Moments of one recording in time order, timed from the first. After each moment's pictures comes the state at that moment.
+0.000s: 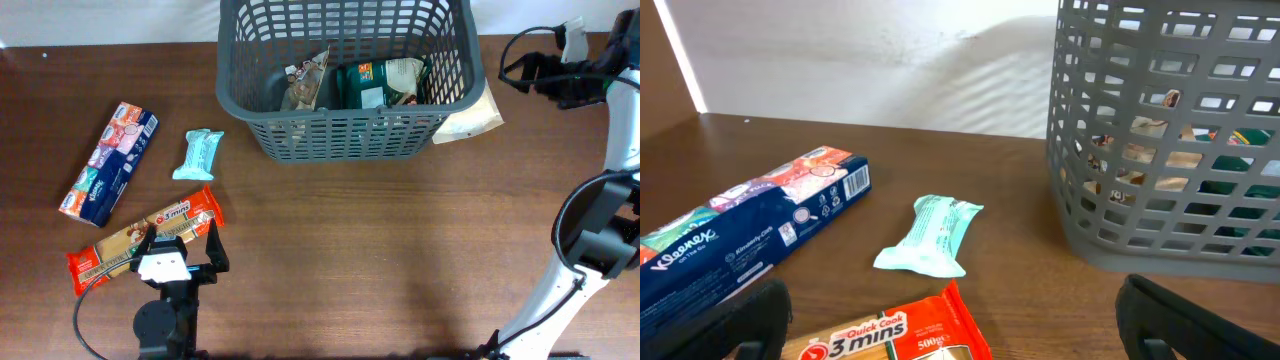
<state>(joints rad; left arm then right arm) 0.06 0.01 0.03 -0.11 -0.01 -0.07 -0.40 2.24 2.14 -1.06 -0.66 -0.19</state>
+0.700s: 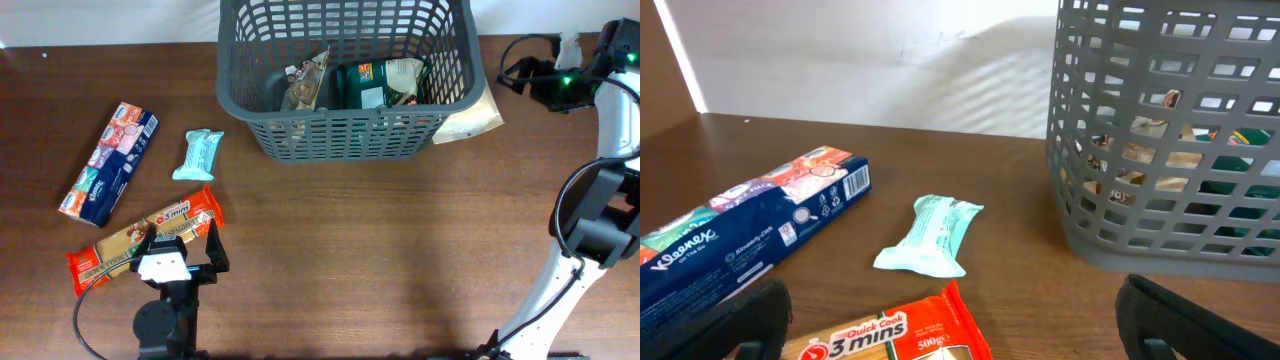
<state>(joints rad) 0.06 0.01 0.03 -0.11 -0.01 -0.07 -0.40 2.33 2.14 -0.94 -0.59 -0.03</state>
